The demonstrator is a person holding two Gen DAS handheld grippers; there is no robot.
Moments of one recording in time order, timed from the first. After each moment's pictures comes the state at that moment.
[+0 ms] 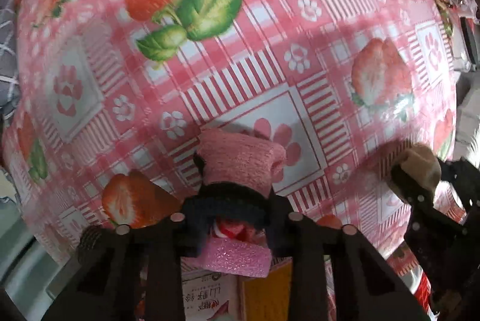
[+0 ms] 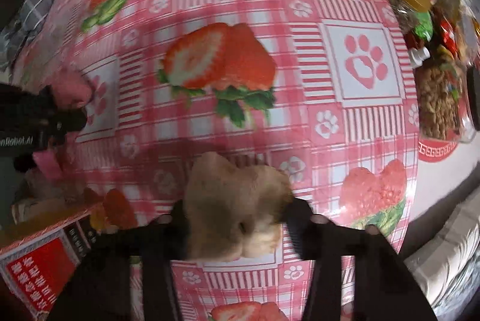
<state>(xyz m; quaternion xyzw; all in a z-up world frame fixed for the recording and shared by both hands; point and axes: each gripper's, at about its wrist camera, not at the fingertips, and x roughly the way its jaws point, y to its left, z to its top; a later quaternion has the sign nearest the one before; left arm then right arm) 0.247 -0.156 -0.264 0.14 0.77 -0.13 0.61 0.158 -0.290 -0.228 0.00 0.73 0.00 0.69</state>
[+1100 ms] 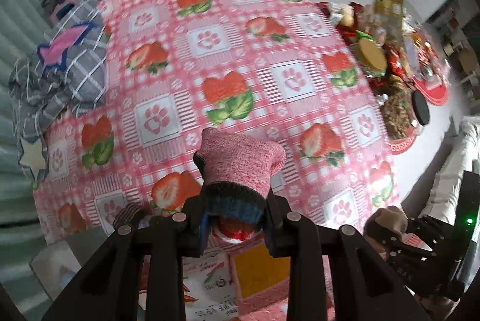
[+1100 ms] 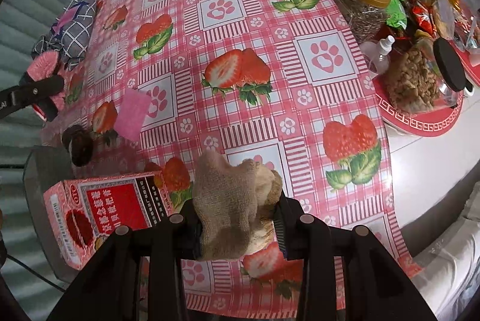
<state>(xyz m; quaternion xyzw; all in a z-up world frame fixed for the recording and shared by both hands) 0.203 -0.116 -0.105 0.04 0.63 -0.13 0.77 0.107 -0.304 -0.129 0.08 0.68 -0.01 0.73</state>
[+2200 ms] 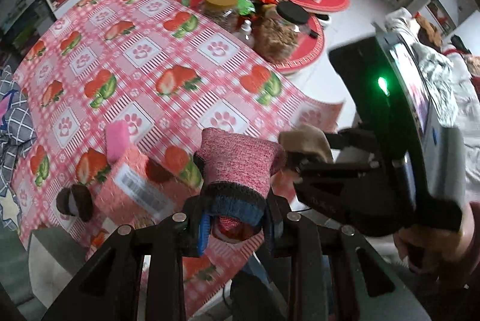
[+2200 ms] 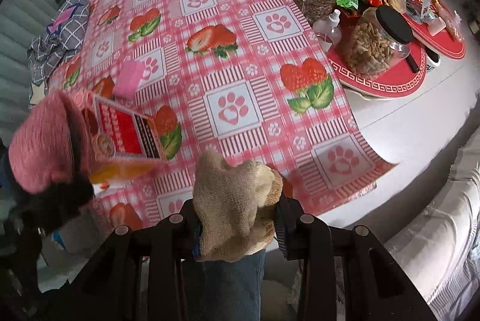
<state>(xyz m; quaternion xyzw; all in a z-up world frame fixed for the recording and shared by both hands) 0.020 -0.188 -0.061 0.15 0.59 -0.36 0.71 0.004 -0.293 -0.086 0.07 0.67 -0.08 0.73</state>
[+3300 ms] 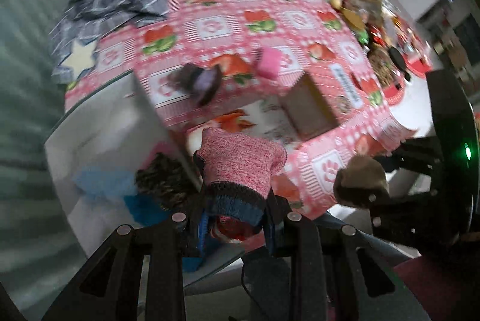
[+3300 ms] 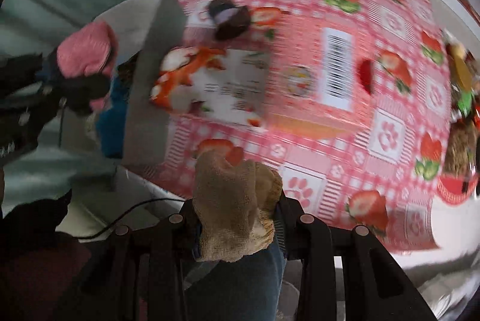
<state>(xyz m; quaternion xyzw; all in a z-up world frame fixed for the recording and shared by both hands) -0.009 0.049 -0.075 0.00 0.63 -0.13 0.77 -0.013 -0.097 -0.098 -0.12 0.69 0.21 0.68</state>
